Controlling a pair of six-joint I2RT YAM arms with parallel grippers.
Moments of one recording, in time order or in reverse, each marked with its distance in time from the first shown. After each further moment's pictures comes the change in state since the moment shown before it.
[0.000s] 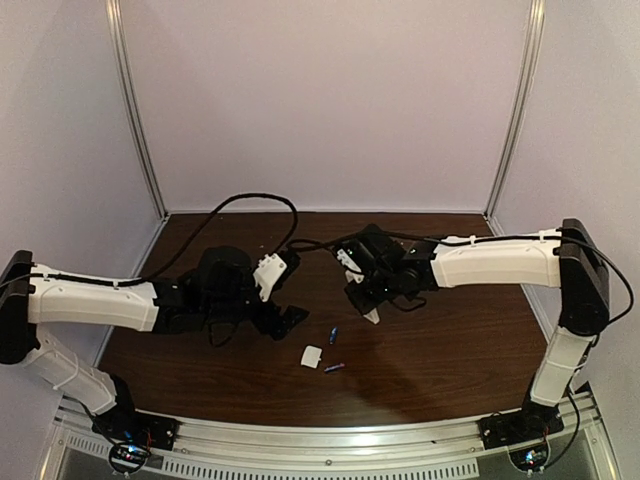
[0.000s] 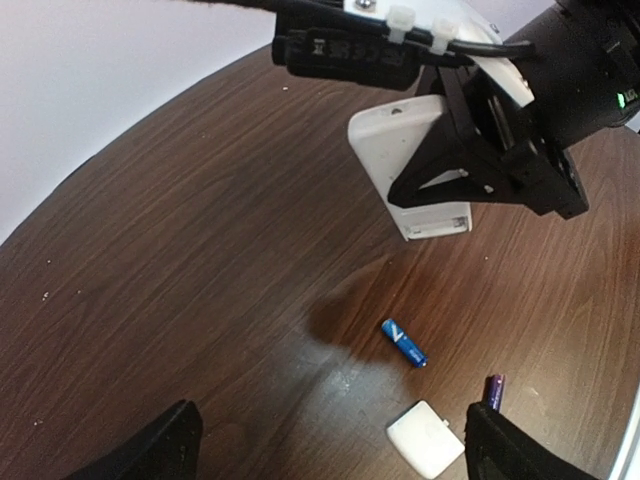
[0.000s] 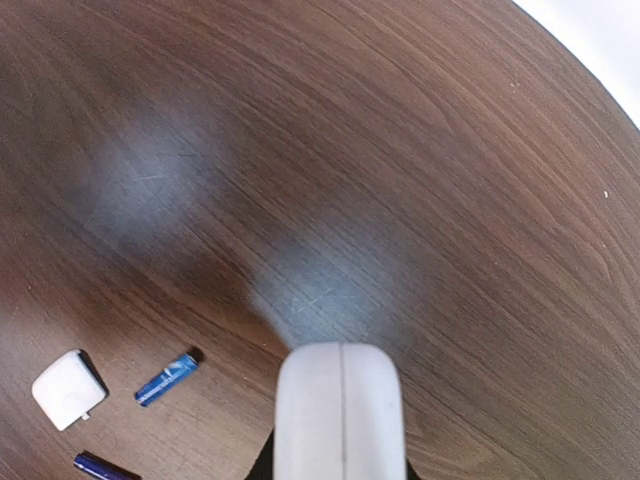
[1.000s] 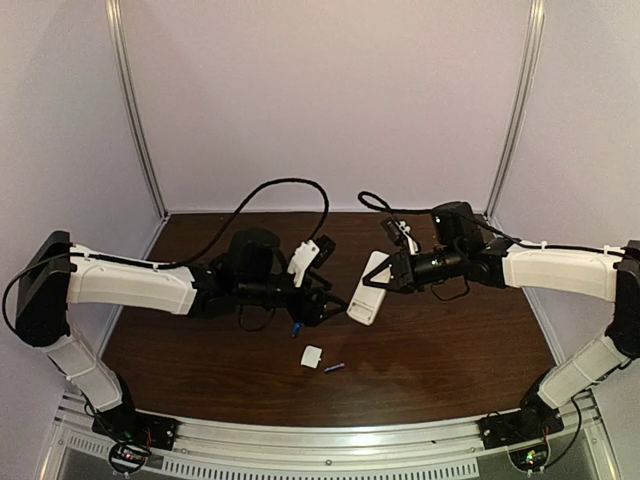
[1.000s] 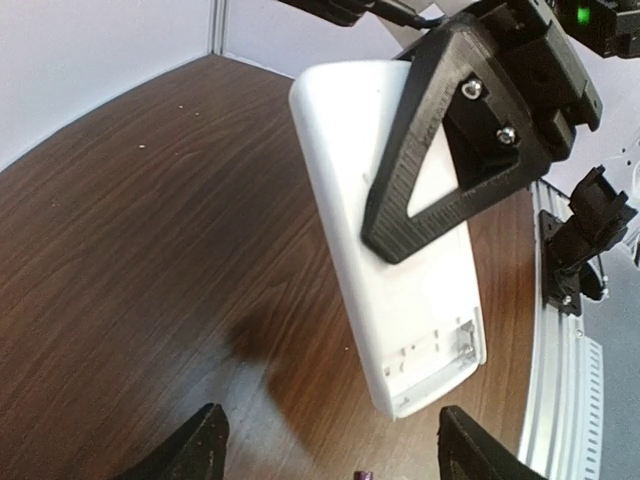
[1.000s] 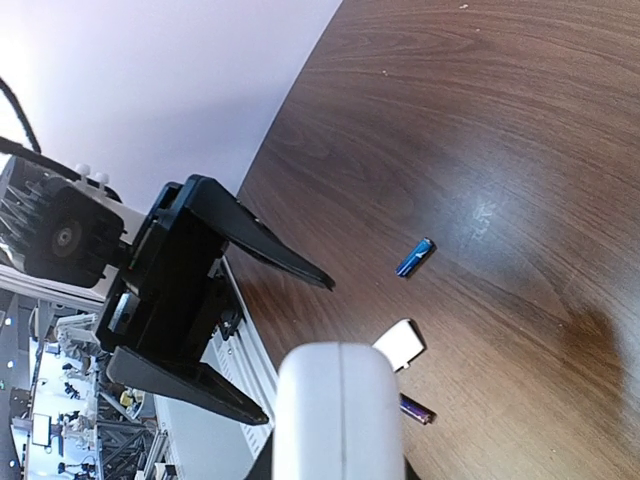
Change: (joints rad) left arm 0.011 0.223 0.199 0.118 0.356 -0.112; right arm -0.309 -0.343 -0.354 0.395 -0.996 0.426
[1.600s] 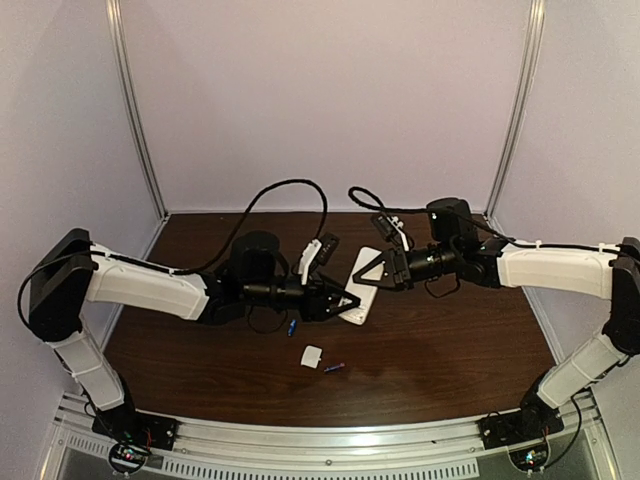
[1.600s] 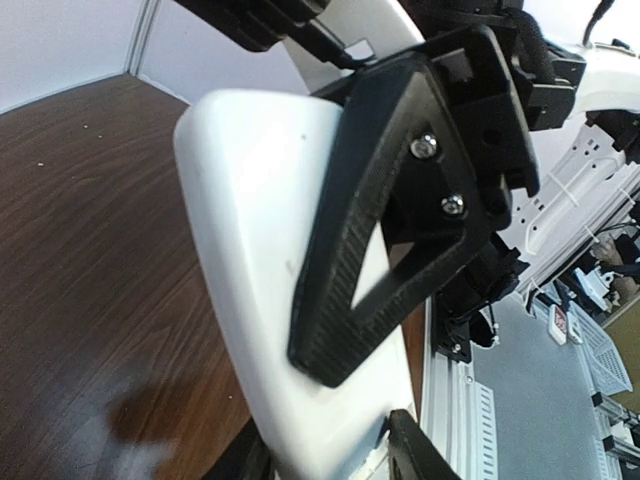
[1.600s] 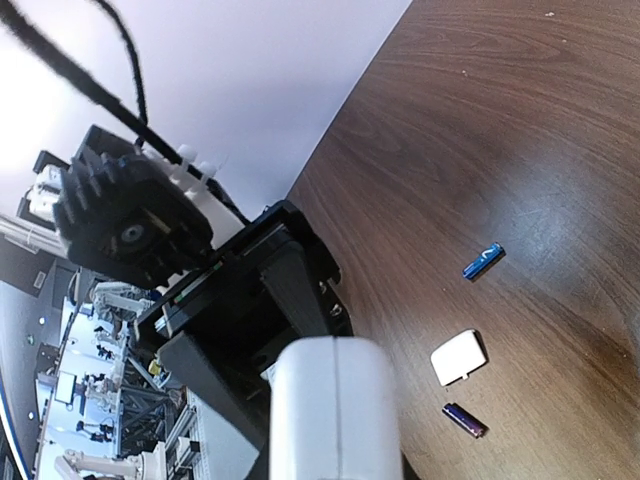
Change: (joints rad) left arm 0.000 0.085 -0.019 0.284 0.230 -0.248; right arm 0.031 0.029 0.019 0.116 -0.124 0.052
